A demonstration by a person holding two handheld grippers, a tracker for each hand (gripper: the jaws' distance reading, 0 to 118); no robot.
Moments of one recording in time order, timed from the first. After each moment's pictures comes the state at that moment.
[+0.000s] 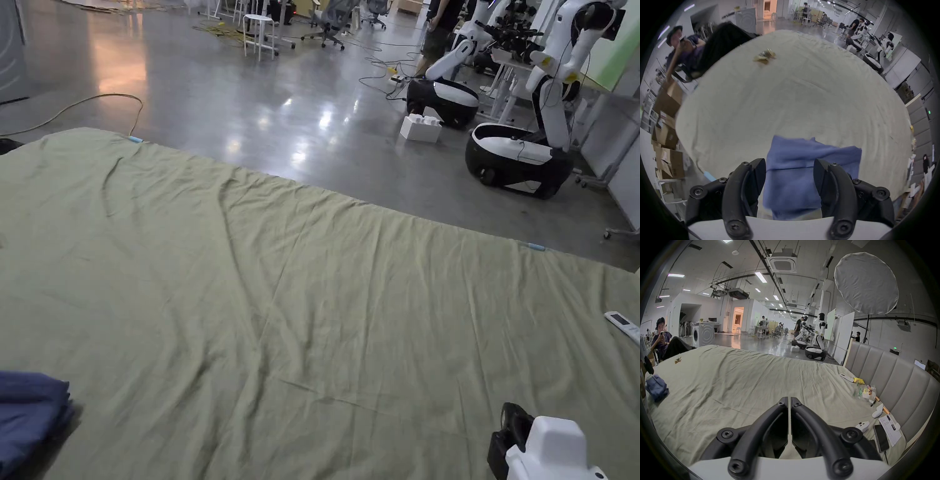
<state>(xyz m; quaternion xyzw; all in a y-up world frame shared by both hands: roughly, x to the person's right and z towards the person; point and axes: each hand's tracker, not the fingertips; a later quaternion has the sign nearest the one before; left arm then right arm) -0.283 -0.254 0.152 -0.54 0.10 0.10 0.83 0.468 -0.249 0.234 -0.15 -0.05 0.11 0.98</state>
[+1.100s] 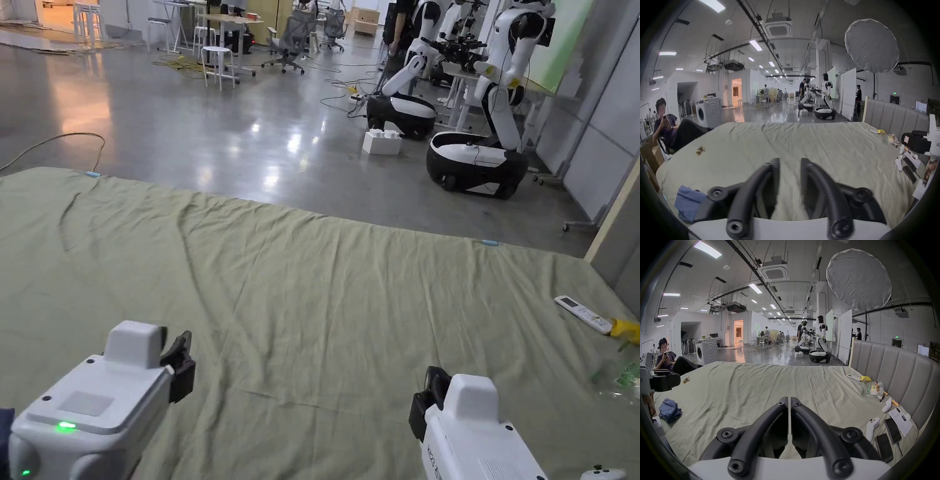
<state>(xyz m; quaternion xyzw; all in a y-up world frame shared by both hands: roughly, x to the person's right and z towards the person) 0.103 -0.228 0.205 -0.14 -0.03 -0.01 0.99 0.446 -0.224 0.244 -0.11 -0.04 0.04 0.99</state>
